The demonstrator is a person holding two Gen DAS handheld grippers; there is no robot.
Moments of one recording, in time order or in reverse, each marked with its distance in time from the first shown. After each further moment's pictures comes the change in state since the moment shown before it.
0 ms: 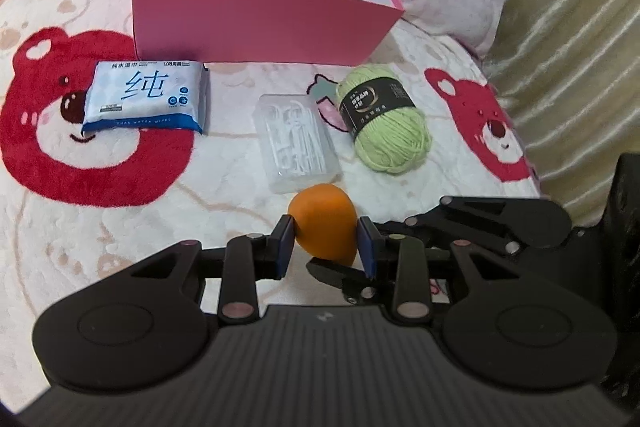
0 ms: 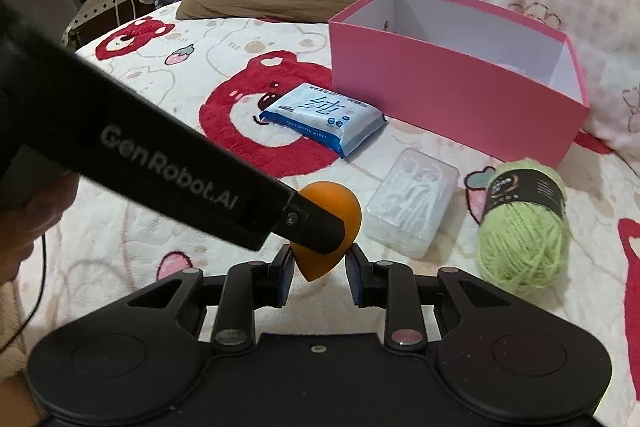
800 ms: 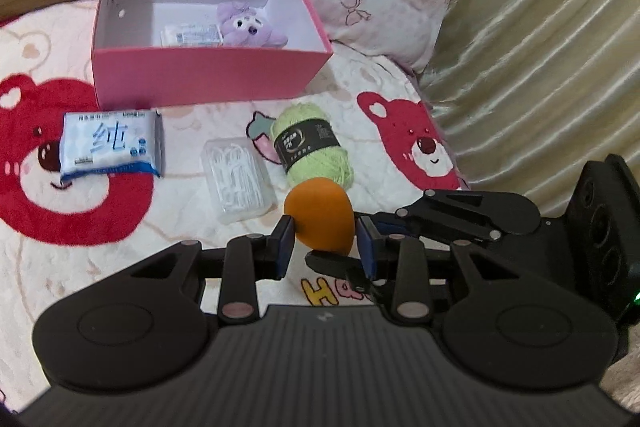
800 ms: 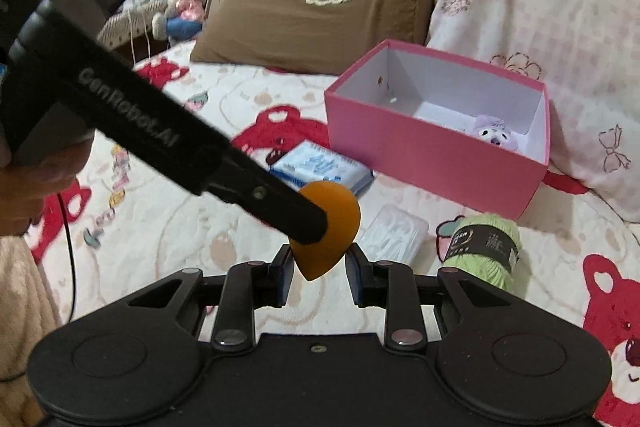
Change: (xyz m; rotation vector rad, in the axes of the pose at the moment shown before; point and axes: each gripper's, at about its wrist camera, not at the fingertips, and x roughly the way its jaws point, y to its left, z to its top) left arm -0.057 -0.020 0.046 0.027 0.005 -0.157; right arm -0.068 -0.017 0.025 0.005 -0.101 0.039
